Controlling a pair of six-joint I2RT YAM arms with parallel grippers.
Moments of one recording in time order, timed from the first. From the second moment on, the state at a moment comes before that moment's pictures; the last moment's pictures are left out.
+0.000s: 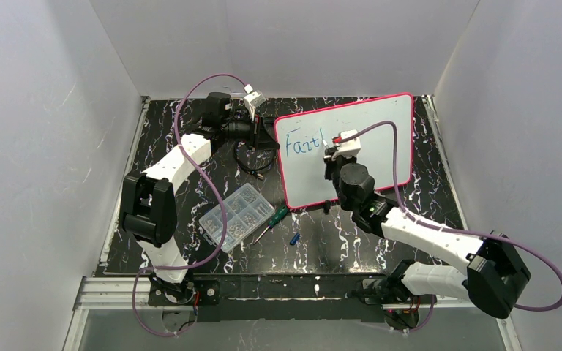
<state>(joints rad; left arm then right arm) -0.32 1.74 1.36 -0.20 0.98 -0.06 0.84 1.16 0.68 0.42 0.64 0.02</state>
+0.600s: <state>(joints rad) -0.32 1.74 1.36 -0.20 0.97 -0.06 0.84 1.12 0.62 0.38 0.63 0.10</state>
